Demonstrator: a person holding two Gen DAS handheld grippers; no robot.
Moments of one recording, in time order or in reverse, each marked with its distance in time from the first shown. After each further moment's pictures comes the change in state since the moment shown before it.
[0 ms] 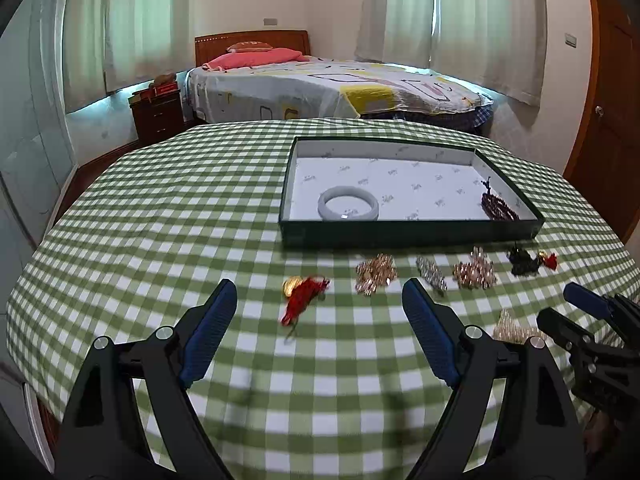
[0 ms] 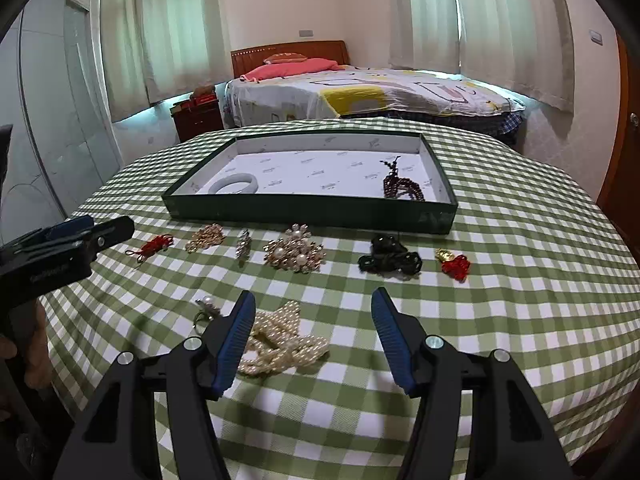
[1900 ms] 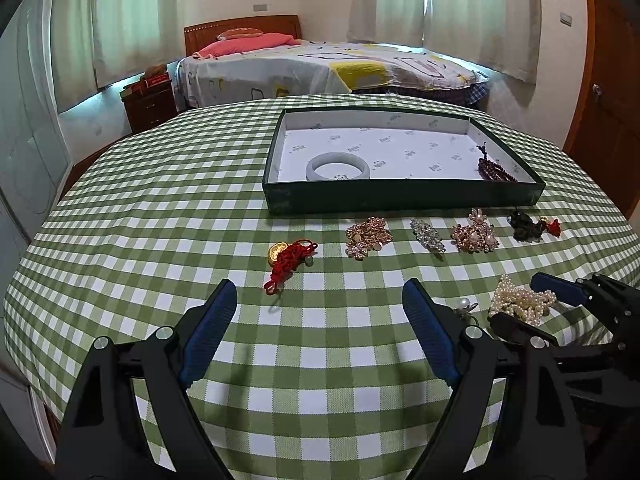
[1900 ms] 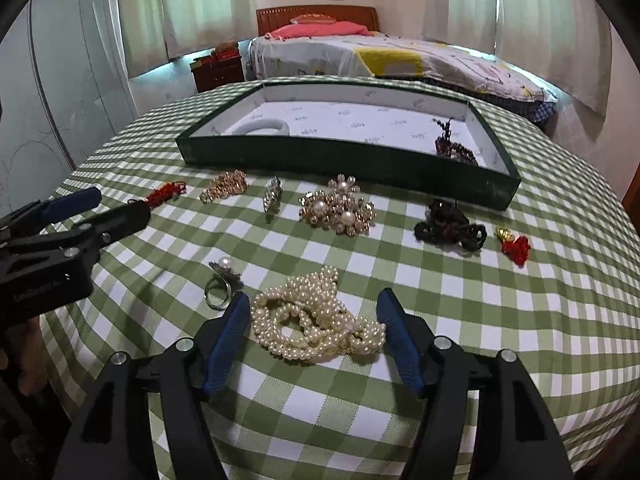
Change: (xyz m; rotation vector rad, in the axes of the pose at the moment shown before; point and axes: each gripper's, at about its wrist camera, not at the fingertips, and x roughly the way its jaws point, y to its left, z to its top) left arm 0.012 -0.014 -0.016 0.042 0.061 -0.009; right arm 0.030 0.026 -0.012 -0.084 0.147 0.046
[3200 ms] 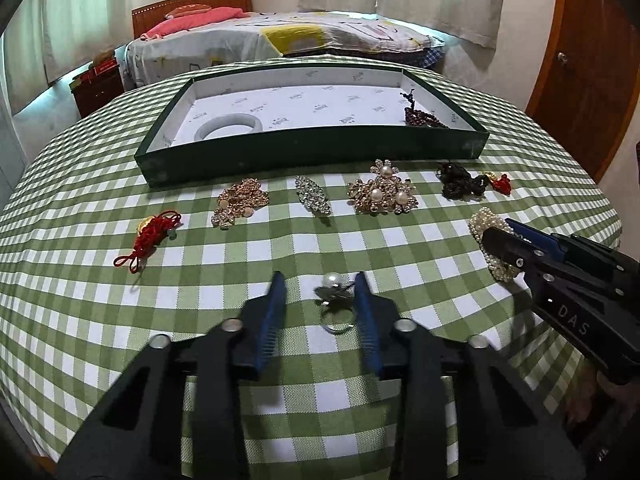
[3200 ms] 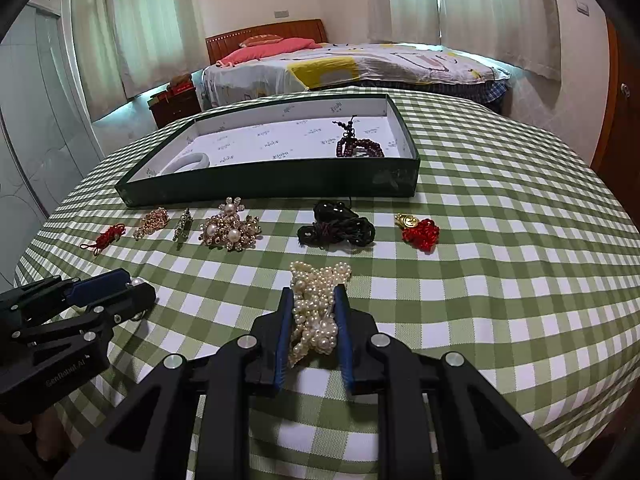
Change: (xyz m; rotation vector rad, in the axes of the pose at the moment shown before) left arm 0.026 -0.069 -0.011 0.072 0.116 -0.156; right arm -0.014 -0.063 -0.009 0.157 -0.068 -0.078
